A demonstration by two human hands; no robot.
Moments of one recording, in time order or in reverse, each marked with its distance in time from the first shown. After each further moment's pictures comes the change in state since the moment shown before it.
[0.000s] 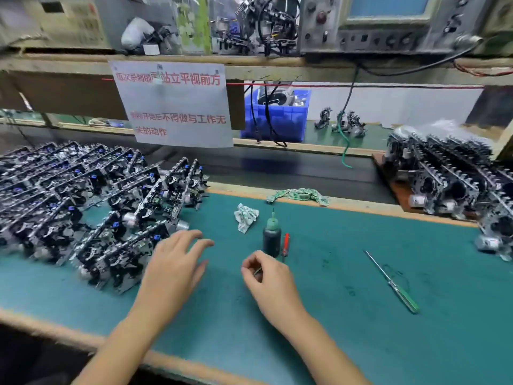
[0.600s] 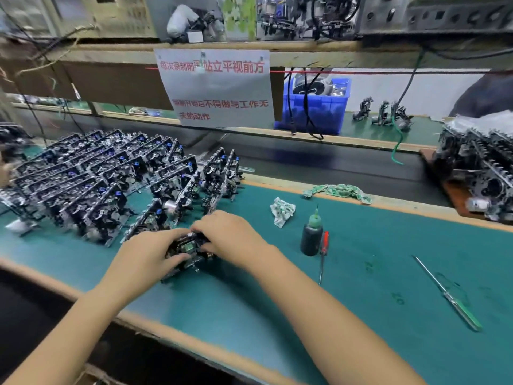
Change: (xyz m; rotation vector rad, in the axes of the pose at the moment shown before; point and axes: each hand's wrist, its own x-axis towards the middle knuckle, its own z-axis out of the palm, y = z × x) left_hand -0.022 -0.082 -0.040 -0.006 -0.097 -0.242; right_hand 0.086 -0.091 0.068 -0.692 -0.350 -0.720
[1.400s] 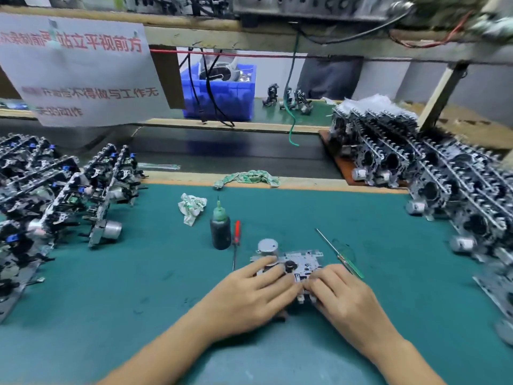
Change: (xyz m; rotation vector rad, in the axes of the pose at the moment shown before) left_hand 0.015 0.215 0.099 -0.081 0.428 1.181; right_hand -0.304 0.071 -0.011 -0.408 0.421 0.292
